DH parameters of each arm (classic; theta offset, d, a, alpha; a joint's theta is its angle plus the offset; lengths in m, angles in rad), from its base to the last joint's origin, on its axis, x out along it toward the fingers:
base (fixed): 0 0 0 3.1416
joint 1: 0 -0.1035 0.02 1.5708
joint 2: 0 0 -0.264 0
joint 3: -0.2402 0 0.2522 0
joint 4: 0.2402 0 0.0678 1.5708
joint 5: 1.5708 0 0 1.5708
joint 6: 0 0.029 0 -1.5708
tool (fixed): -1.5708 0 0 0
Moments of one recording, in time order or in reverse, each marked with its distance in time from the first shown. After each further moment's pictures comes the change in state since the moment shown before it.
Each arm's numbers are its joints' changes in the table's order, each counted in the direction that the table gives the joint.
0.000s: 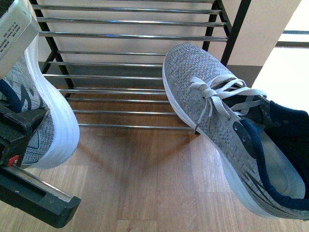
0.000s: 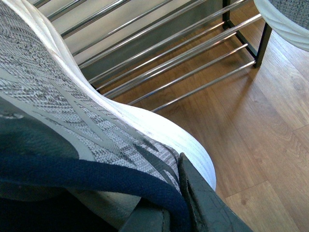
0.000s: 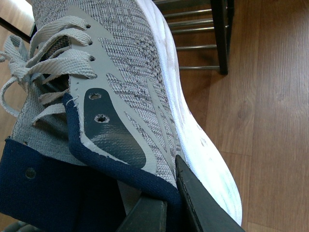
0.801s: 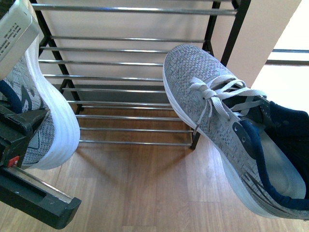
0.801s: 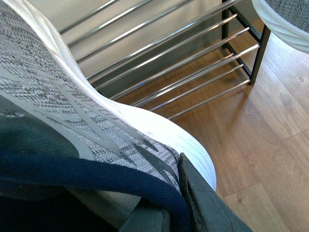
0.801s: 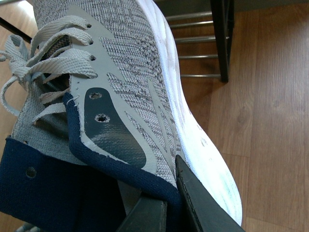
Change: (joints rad) left arm 0.000 0.000 0.000 0.000 -0.001 0.000; right arm 0.000 0.000 0.000 0.000 -0.001 0.000
